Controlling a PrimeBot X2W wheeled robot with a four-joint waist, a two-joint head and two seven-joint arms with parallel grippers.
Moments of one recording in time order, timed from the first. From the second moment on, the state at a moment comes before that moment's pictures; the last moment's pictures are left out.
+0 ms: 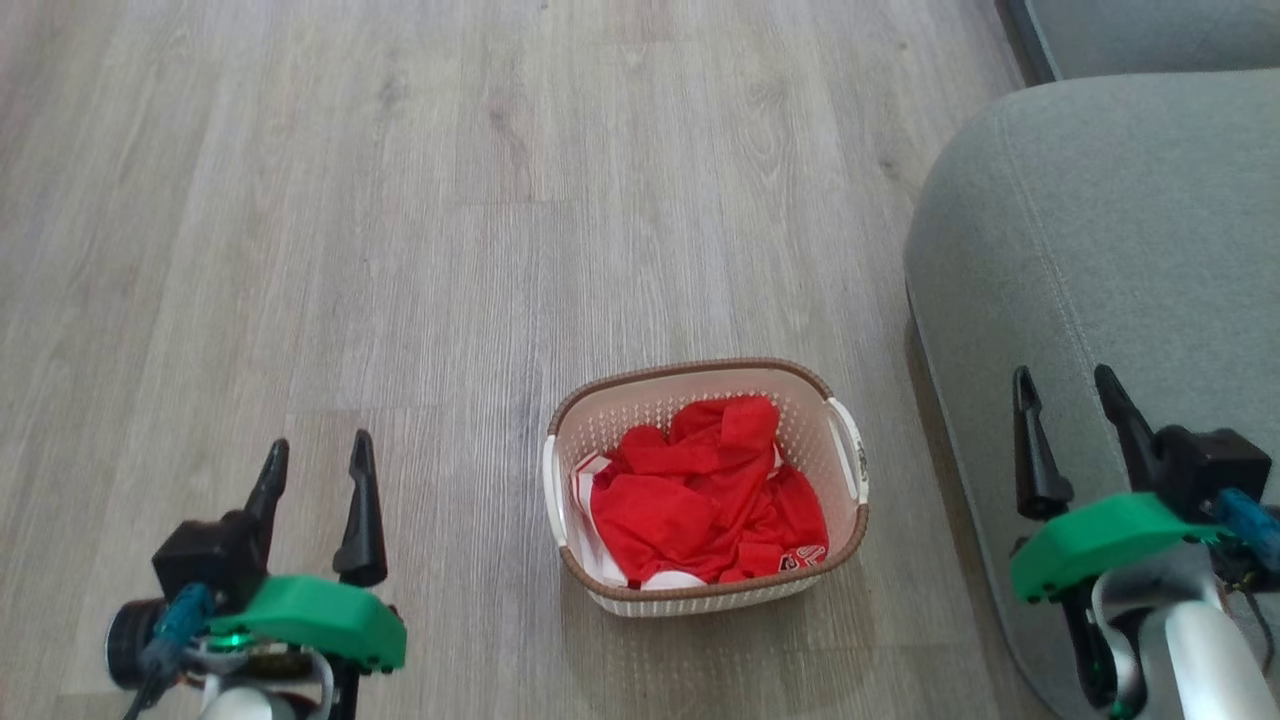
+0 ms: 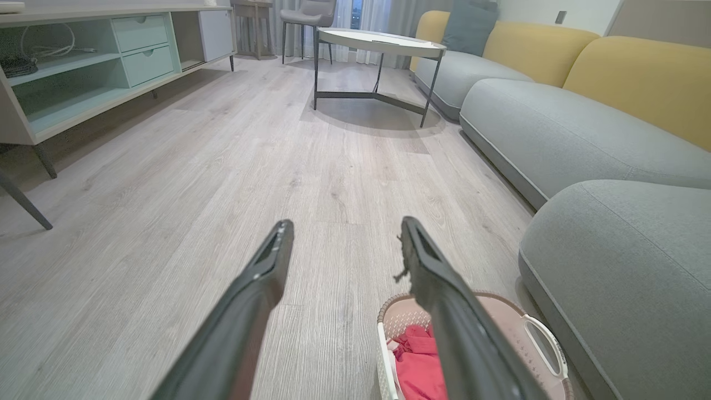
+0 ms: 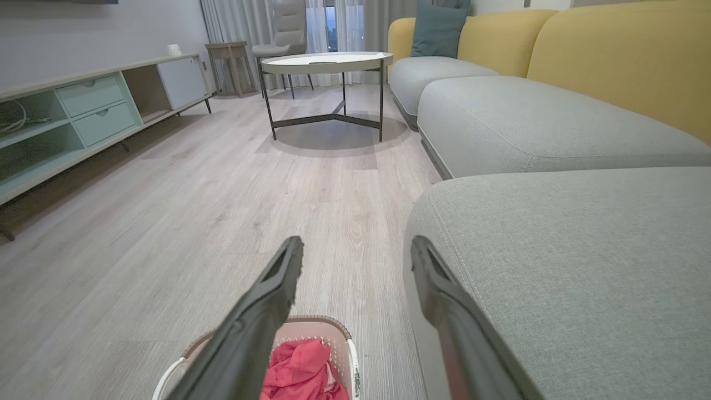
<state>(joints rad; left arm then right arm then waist) 0.06 0.12 -0.13 0.01 -0.27 0.06 -0.13 -0.06 -0.05 -0.06 0.06 0.16 0.14 -0.09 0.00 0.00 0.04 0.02</state>
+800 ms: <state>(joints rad) 0.08 0.13 -0.14 -0.02 -0.27 0.09 -0.12 -0.03 -0.04 -0.07 0.02 0.18 0.14 -0.05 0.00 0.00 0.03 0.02</state>
